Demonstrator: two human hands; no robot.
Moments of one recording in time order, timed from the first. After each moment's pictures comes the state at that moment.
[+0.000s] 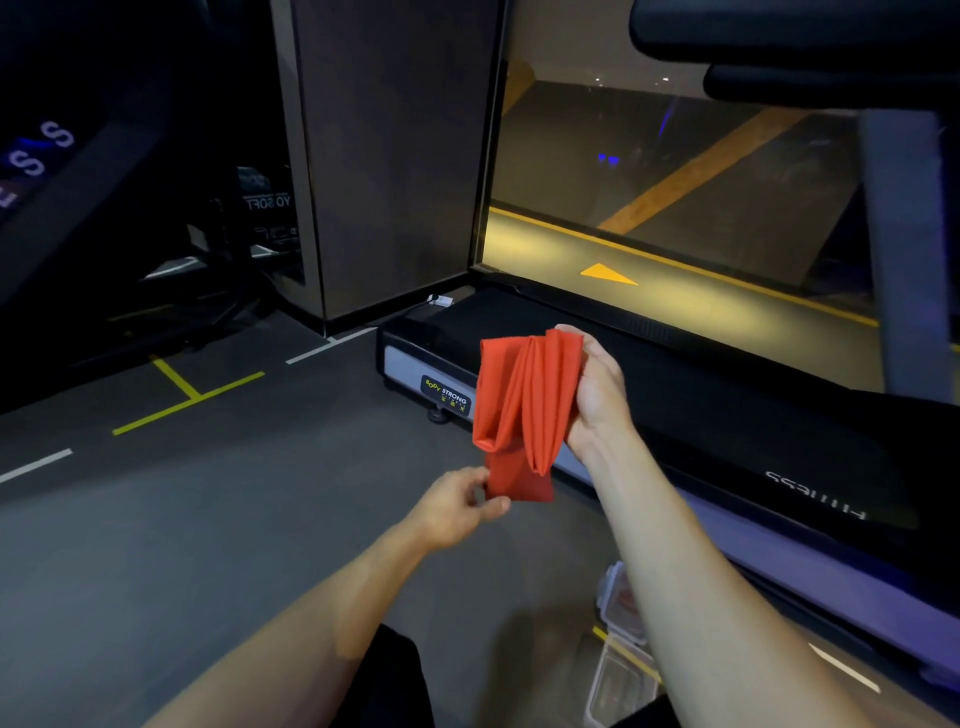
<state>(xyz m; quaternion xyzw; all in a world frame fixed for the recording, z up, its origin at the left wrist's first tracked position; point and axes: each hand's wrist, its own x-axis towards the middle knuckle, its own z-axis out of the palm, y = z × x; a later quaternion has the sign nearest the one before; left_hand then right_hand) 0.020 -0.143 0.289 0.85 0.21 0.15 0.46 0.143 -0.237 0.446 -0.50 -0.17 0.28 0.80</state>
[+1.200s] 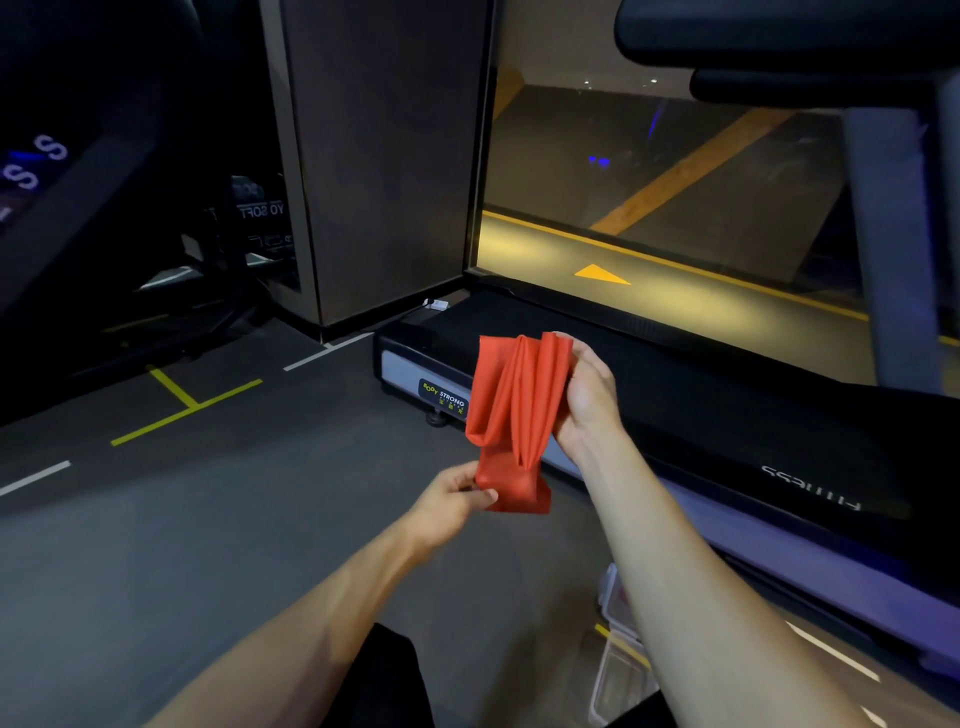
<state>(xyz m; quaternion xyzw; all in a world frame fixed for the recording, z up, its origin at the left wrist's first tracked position) 0.013 -0.154 0.298 0.68 0.19 0.18 0.68 0.139 -0.233 0.442 -0.50 -0.12 0.27 0.82</state>
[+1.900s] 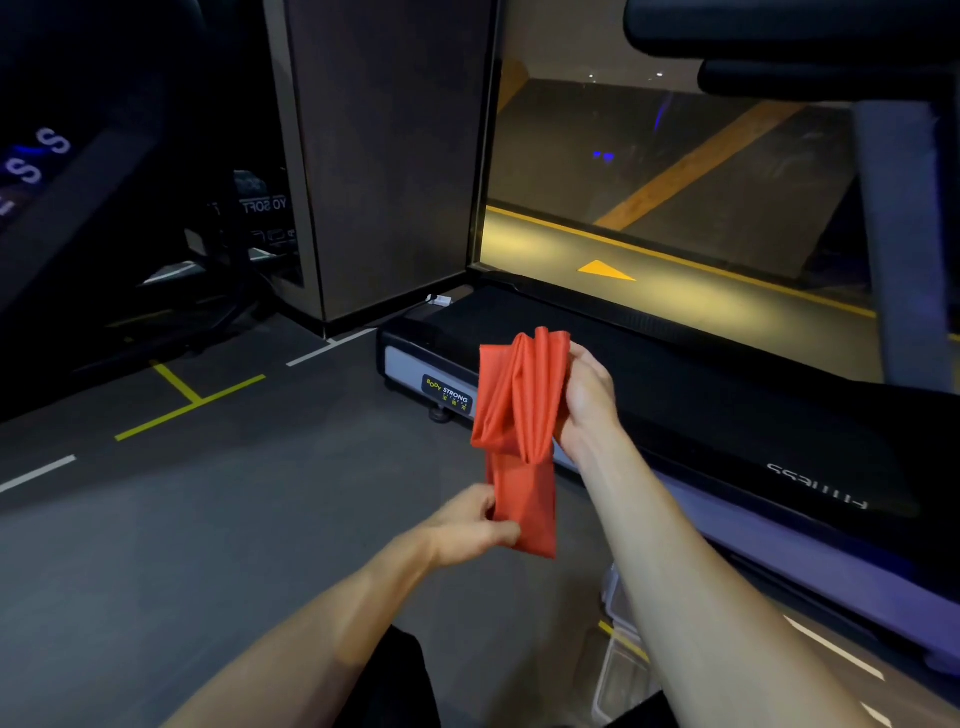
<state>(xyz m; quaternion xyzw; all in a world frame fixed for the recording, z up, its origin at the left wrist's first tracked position) 0.007 -0.165 0.302 0.78 0.14 0.05 0.61 0.145 -0.222 0.430 -0.52 -0.09 0.28 0.80</state>
